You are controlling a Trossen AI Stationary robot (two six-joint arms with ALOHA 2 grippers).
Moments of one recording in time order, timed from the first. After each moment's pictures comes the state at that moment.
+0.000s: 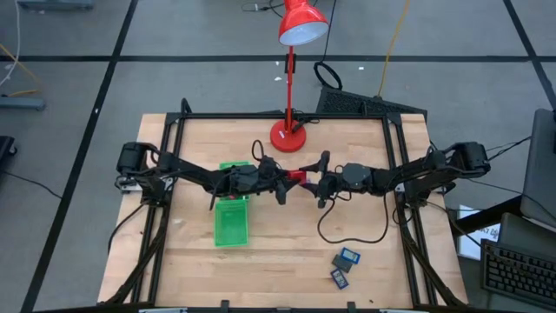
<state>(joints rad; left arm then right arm) -0.04 1.75 0.86 0.75 -0.27 -0.58 0.01 1.41 0.48 0.76 0.21 -0.67</state>
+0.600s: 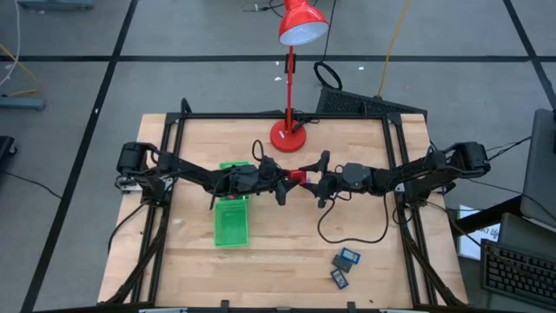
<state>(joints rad) -0.04 1.75 0.86 0.75 -0.26 -0.53 0.01 1.41 0.48 0.75 0.21 -0.67</state>
